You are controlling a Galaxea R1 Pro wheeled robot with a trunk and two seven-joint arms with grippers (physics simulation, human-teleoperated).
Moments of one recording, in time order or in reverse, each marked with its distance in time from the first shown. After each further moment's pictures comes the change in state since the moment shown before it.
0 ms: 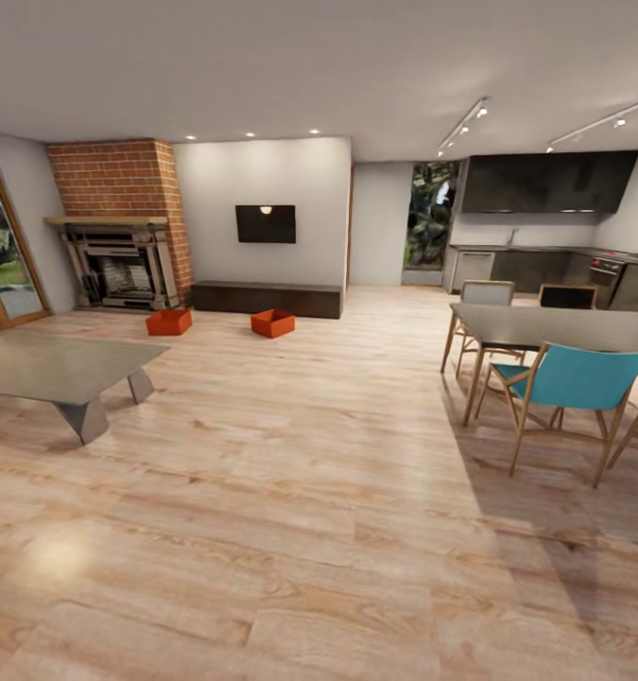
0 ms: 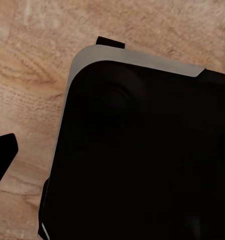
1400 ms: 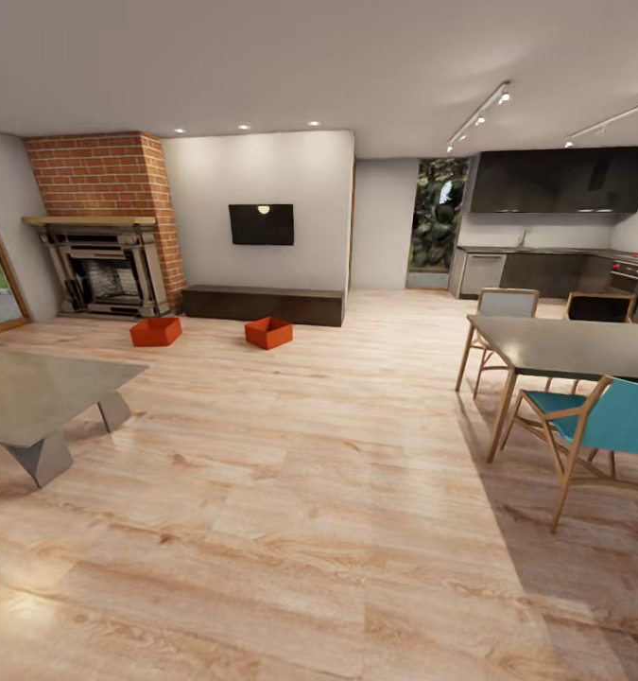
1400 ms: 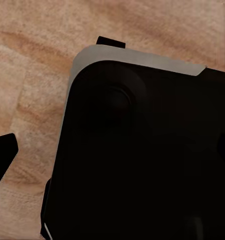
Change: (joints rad) left arm 0.000 0.001 -0.001 0.000 -0.009 0.002 0.000; right arm 0.000 0.000 0.000 0.000 0.000 0.000 0.000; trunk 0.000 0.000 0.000
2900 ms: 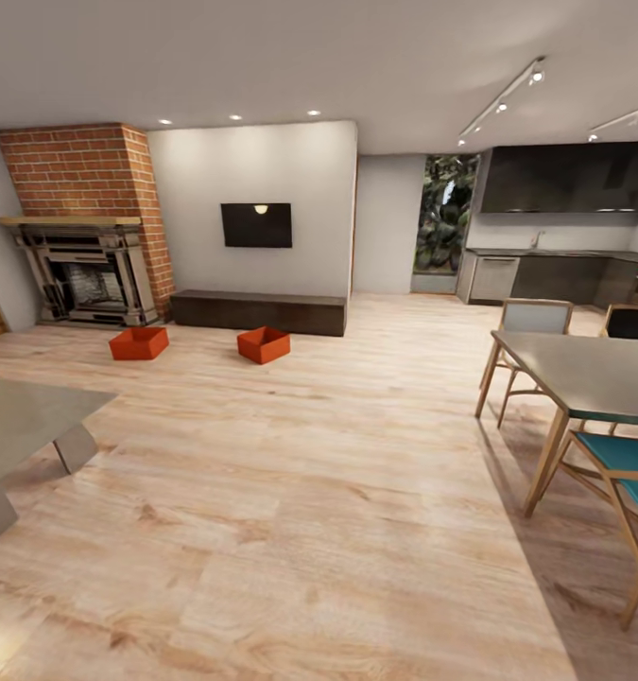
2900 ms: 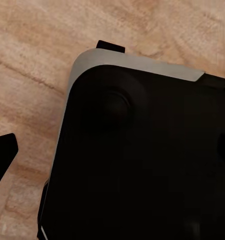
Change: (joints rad) left arm 0.000 -0.002 0.007 0.000 0.009 -0.015 0.000; right arm 0.000 0.009 -0.010 -0.001 -0.010 0.002 0.000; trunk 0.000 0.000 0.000
